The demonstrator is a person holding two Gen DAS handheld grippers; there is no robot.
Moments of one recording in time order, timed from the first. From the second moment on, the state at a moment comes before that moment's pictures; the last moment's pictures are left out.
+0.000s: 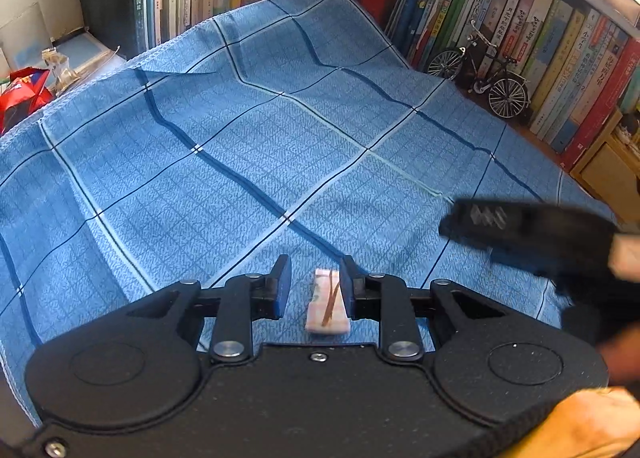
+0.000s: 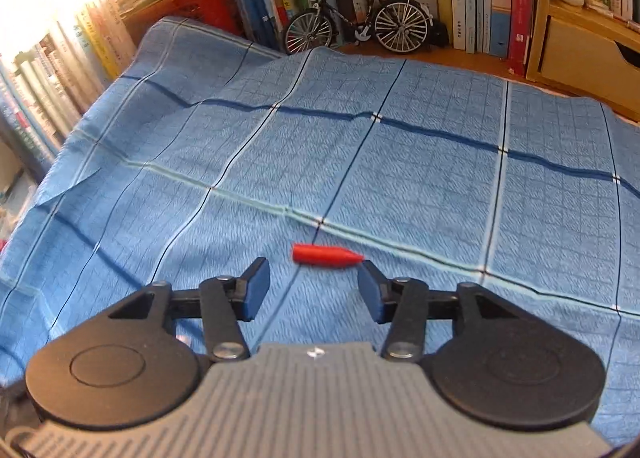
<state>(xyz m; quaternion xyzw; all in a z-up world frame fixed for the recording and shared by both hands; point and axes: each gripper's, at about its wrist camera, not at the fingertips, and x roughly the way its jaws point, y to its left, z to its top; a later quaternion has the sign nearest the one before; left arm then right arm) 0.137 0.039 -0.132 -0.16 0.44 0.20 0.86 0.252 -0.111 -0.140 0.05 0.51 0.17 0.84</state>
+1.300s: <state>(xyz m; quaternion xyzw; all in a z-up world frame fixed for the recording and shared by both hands) 0.084 -0.012 -0.093 -0.13 0.45 0.15 0.87 0.170 -0.181 -0.095 0.04 0.48 0.16 0.86</state>
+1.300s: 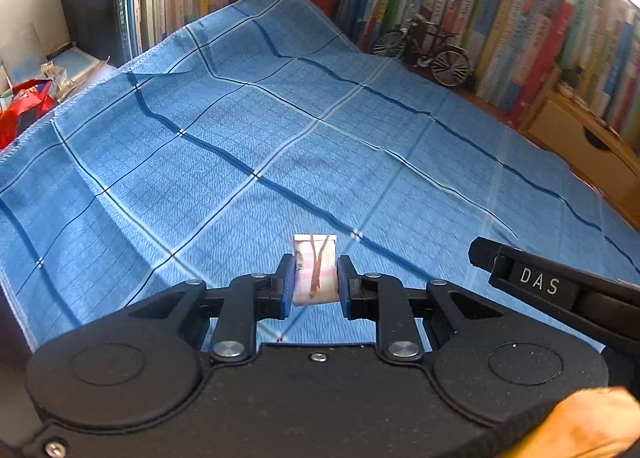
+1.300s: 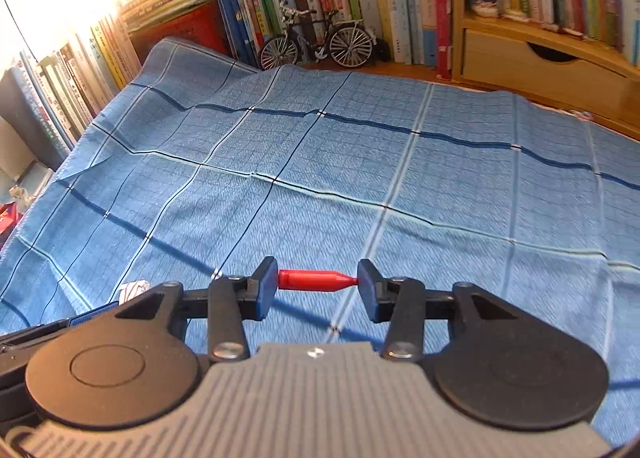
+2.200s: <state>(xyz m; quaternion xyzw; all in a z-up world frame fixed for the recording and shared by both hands) -0.181 -0.025 -0.016 -0.08 0.44 0.05 0.89 -0.079 -0.213 -0.007 0.03 0.42 0.10 0.90</state>
